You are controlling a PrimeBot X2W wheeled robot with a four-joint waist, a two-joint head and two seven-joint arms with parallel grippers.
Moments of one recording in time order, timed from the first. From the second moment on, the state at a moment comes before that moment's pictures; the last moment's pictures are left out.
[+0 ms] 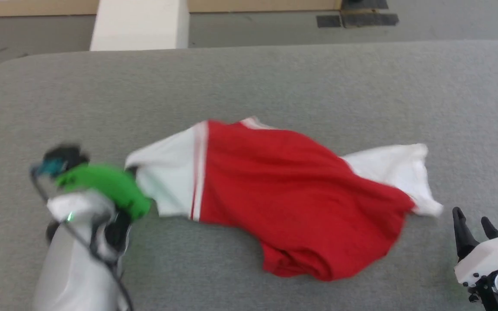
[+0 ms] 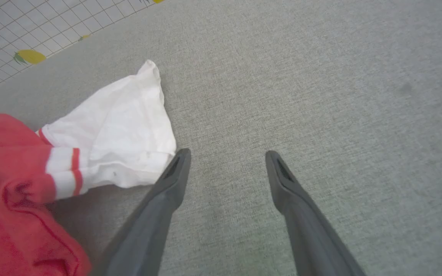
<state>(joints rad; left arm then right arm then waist) -0.41 0.14 -0.02 0.36 -0.61 0.09 0.33 -0.07 -0.05 -0.35 0.19 0.30 0.13 0.24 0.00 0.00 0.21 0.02</state>
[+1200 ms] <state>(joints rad) -0.21 0.13 -0.07 0.13 -0.57 0.05 0.13 -0.50 -0.15 -0.16 0.23 -0.14 0.13 0.89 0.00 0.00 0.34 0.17</state>
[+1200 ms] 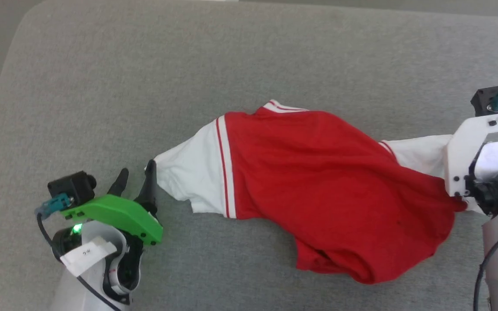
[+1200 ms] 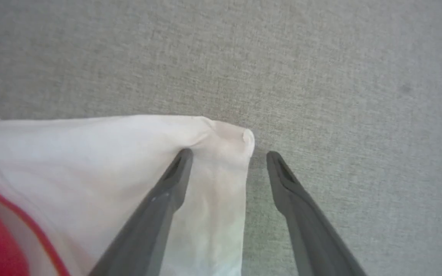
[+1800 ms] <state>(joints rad) -0.31 0.23 -0.16 0.11 -0.55 0.03 0.37 -0.48 -0.18 -0.13 0.10 0.01 0.13 0.94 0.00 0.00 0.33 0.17</state>
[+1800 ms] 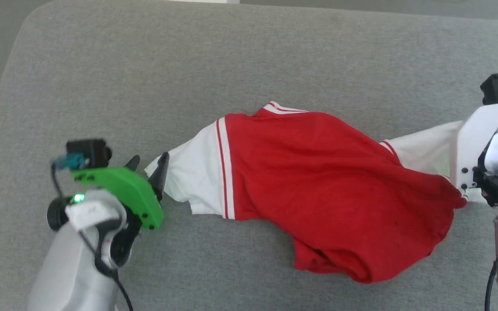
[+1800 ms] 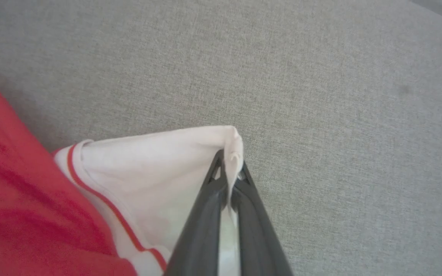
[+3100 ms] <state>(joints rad) -0.80 0.24 -0.07 0.17 -0.65 -0.02 0.37 -0.74 -0.14 -0.18 -0.06 0.41 0.13 0.71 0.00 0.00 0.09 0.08</state>
